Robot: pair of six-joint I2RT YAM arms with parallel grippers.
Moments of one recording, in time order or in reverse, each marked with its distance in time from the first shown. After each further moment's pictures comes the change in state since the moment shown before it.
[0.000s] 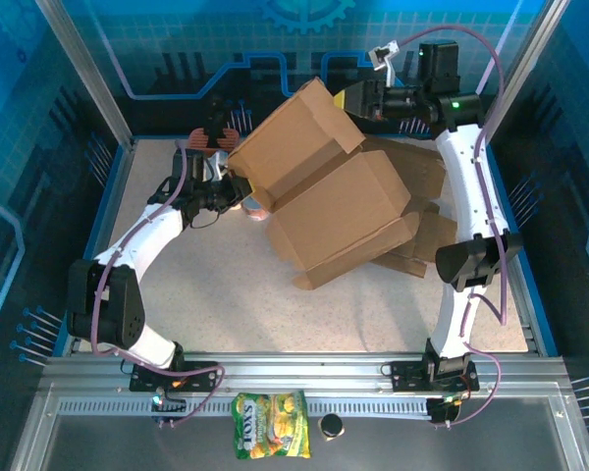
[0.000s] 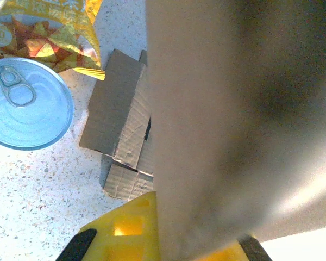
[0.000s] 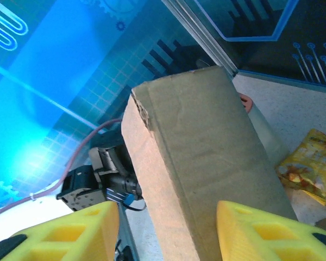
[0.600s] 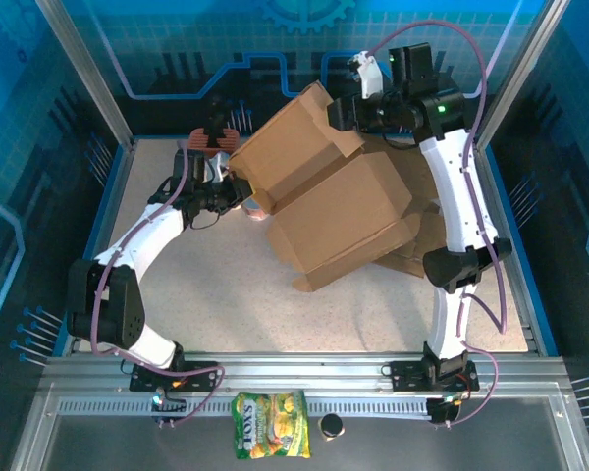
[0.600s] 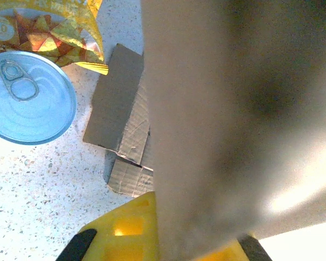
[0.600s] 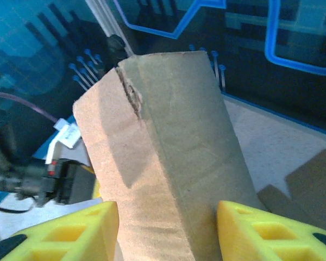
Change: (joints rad) left arm -0.006 0.000 0.004 -0.028 -0.003 0.023; right arm 0.166 0.023 0.188 -0.265 0.588 -0.289
